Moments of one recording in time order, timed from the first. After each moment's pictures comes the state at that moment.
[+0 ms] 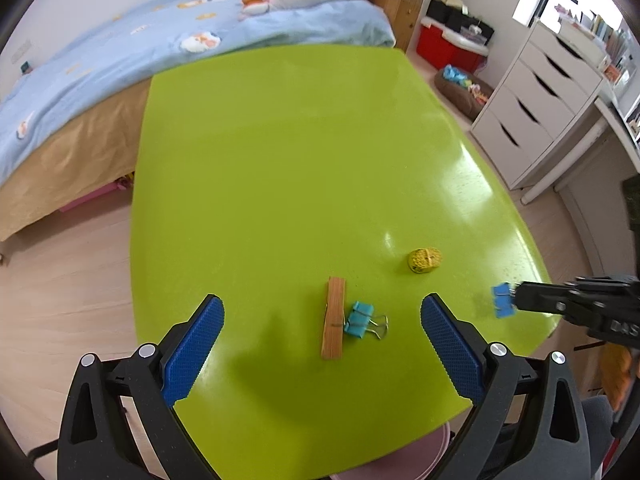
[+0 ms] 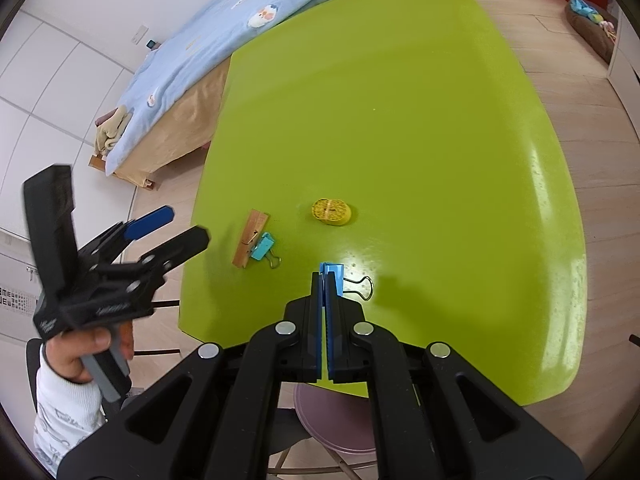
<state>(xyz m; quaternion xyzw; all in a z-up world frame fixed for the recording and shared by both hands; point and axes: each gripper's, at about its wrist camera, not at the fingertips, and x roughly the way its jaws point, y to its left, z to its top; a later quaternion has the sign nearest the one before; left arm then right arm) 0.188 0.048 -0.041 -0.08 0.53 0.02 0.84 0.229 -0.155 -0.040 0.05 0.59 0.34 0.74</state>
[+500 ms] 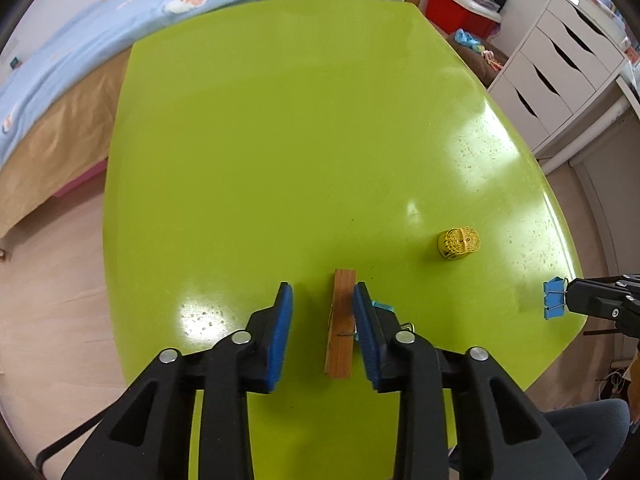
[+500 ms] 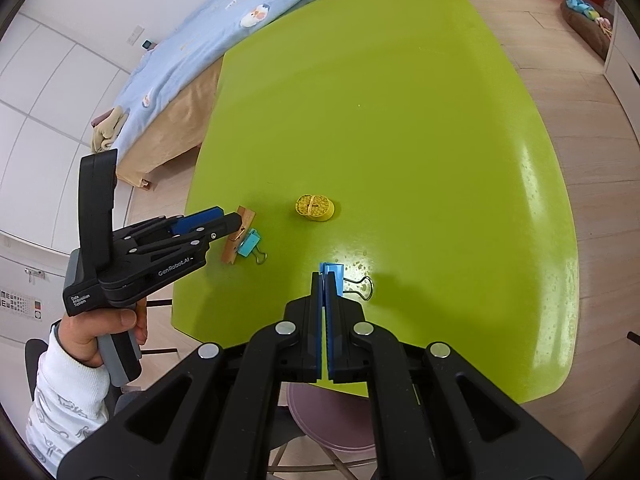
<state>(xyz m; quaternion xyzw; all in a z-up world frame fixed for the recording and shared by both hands) 0.211 0.047 -0.081 -0.07 0.58 0.02 0.81 0.233 -0.159 -0.046 0.05 0.59 0.33 0.73</state>
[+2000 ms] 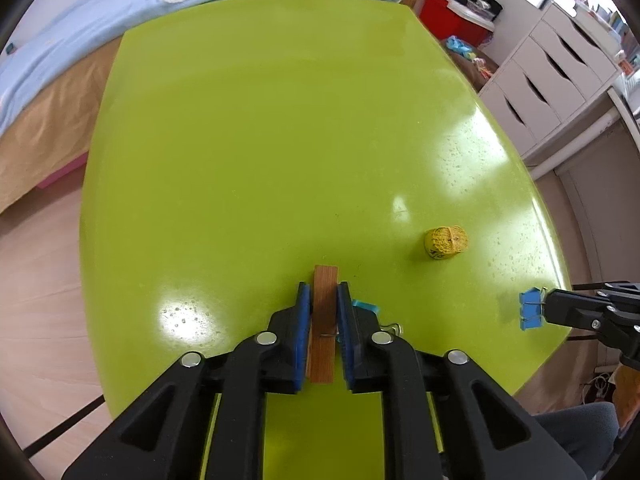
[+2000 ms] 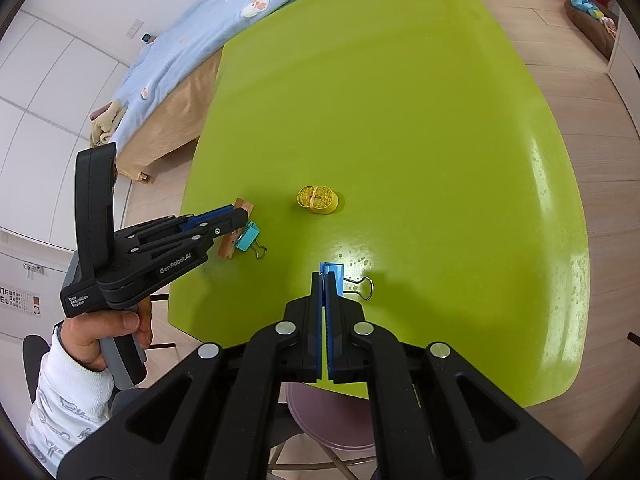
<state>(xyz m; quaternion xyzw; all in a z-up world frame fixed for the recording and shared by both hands) 0.210 0.046 -0.088 -0.10 0.58 0.01 0.81 0.230 -0.150 -0.055 0.05 0.59 0.33 0.73</state>
